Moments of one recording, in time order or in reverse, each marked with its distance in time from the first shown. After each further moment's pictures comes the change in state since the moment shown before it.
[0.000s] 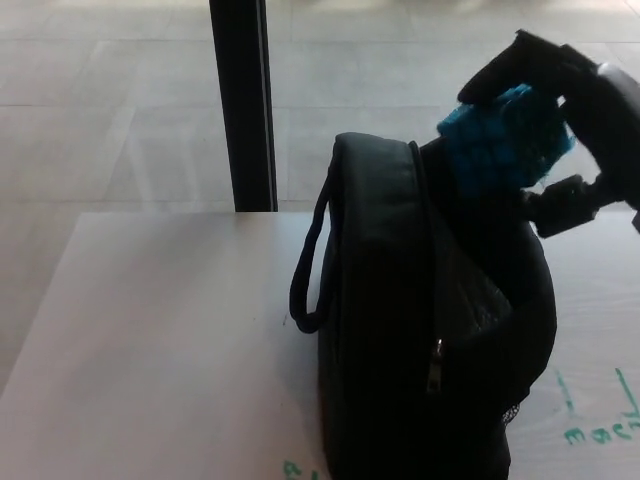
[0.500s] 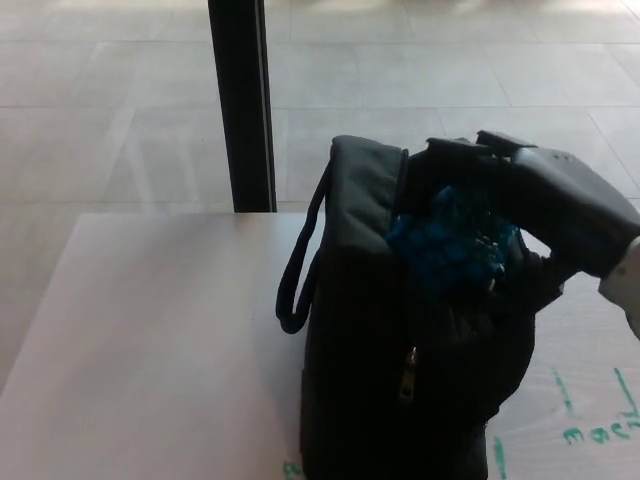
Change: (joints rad) left_arm -0.001 0.000 0.007 -0.006 -0.004 0.001 0.001; right_arm 0.085 -0.076 0.108 -0.155 -0.039 0.045 0.161
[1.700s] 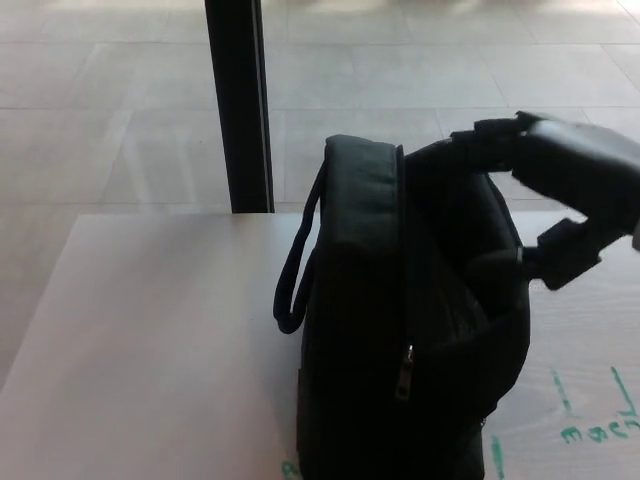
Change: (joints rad) left_arm -0.002 0.000 -0.008 0.008 0.001 0.011 -0.008; right_arm -0.125 -0.047 -0.068 -0.115 -0.071 0.323 0.289
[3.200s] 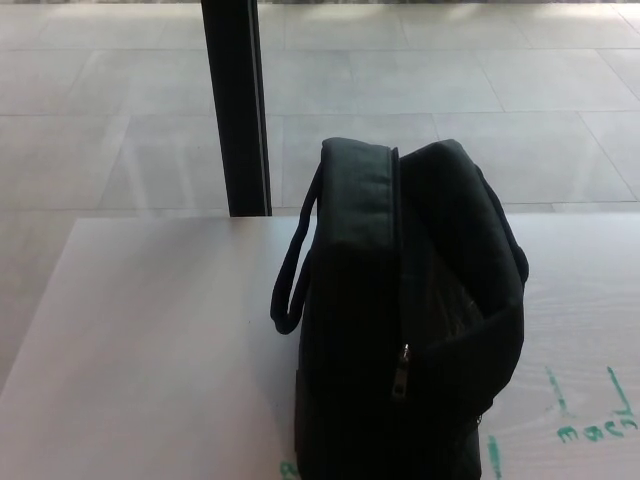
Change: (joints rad) left_arm 0.003 -0.002 0.002 0.022 0.003 -0.005 0.002; right_arm 0.627 0.084 -1.096 0.254 0.256 0.009 -0.110
